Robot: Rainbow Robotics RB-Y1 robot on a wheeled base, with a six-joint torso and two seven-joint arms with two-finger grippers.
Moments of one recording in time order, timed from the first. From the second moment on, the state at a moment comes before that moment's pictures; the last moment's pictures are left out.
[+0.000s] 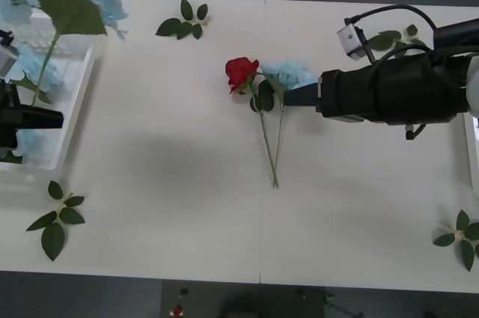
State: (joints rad) right arm -0.47 -0.90 0.34 -1.93 -1.44 0.97 1.21; left arm -0.17 1.33 -0.15 -1.61 2.15 1.07 -2.48
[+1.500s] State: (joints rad) right arm -0.73 -0.33 0.50 -1.35 -0.40 1.28 0.88; left arm -0.11 1.44 -0.22 -1.29 1.97 0.87 -2.68
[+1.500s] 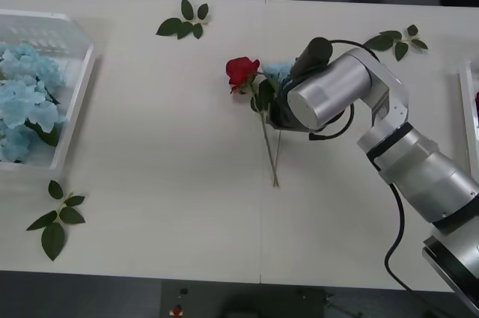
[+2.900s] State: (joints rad) right arm -0.81 -0.25 0.50 -1.08 -0.28 1.18 0.89; left arm -0.33 0.64 -0.21 -1.78 1.22 1.06 -2.01
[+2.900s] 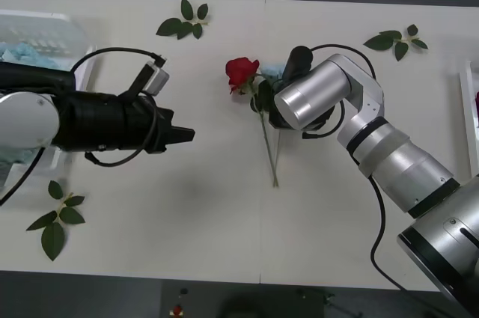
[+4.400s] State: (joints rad) right arm -0.56 -0.68 0.30 -1.77 -1.01 1.00 1.37; left arm -0.26 0.57 -0.29 -1.78 1.55 0.80 -2.14
